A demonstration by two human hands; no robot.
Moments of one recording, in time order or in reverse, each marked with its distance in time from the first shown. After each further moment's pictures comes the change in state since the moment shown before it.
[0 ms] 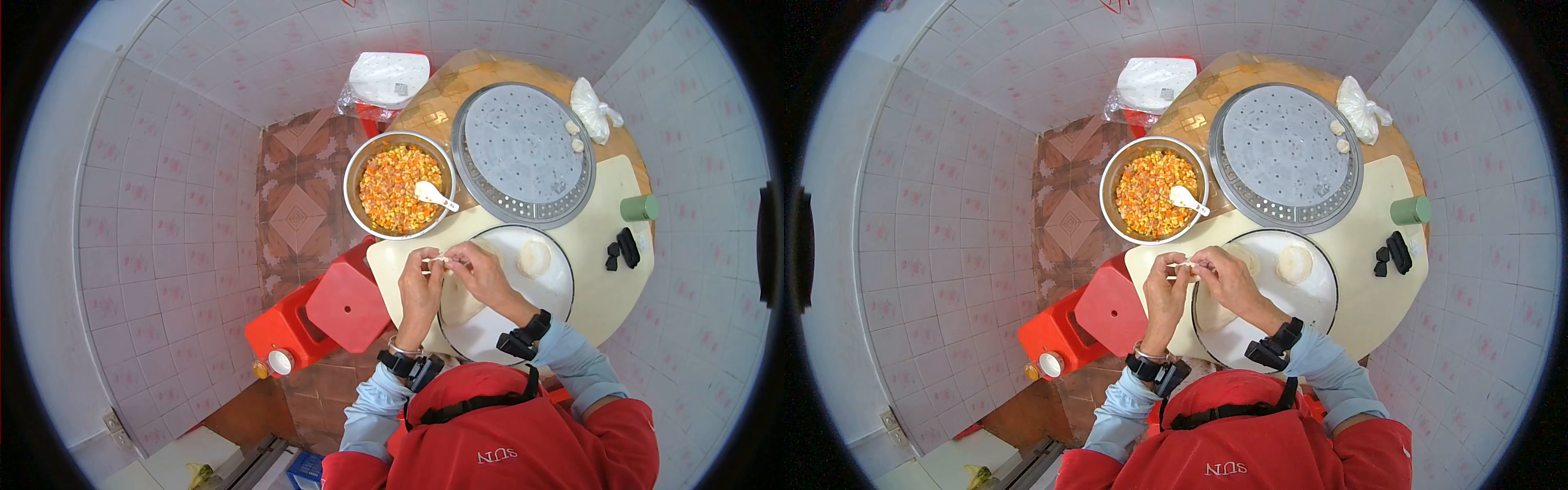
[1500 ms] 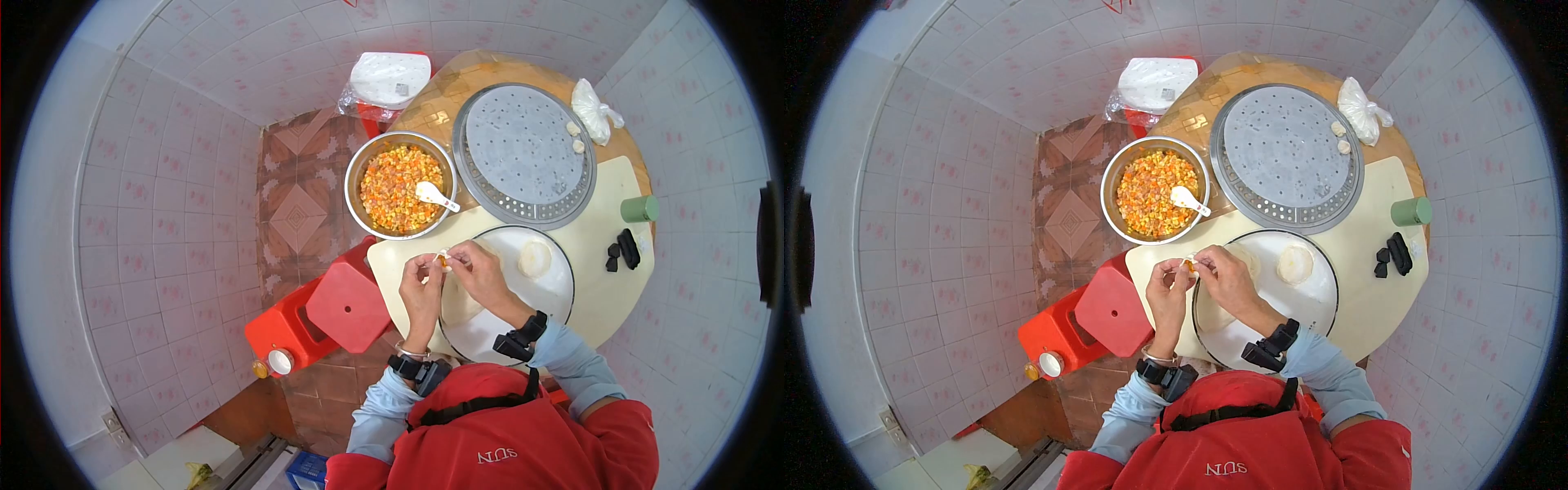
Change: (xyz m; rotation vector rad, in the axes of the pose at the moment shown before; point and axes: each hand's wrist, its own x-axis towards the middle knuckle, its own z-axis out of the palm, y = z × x) left_hand -0.009 -0.012 0.014 -0.446 0.152 -0.192; right_hand 0.000 0.005 0.009 0.009 0.110 0.022
